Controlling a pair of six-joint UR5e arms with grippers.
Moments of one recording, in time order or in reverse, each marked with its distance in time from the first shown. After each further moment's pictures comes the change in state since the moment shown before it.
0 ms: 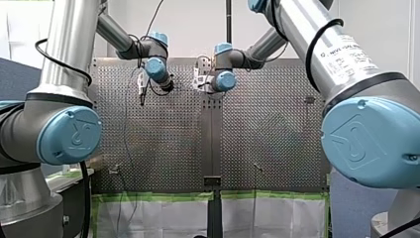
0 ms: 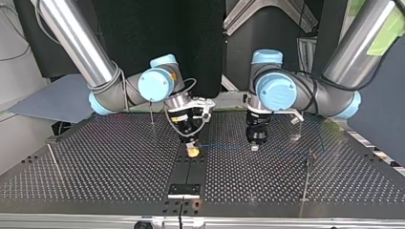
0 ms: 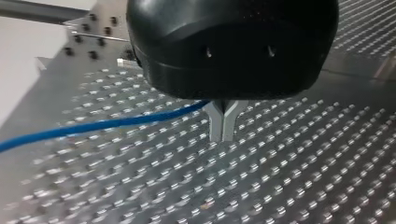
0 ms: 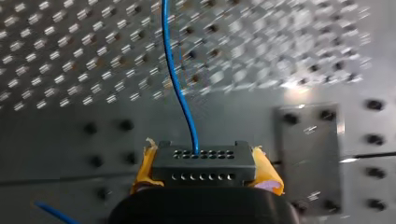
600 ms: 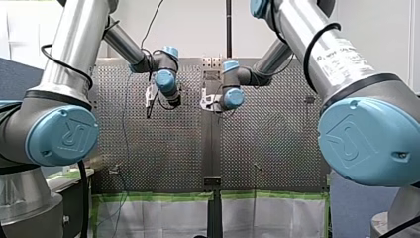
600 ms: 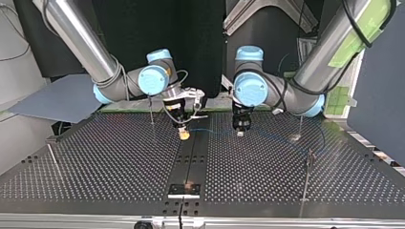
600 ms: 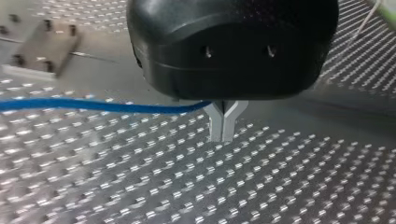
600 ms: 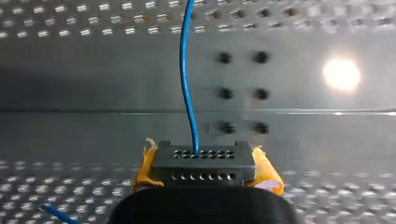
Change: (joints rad) left arm -0.083 -0.101 -0.020 0.002 -0.075 0.016; right arm -0.044 0.028 0.157 -0.067 0.003 -0.041
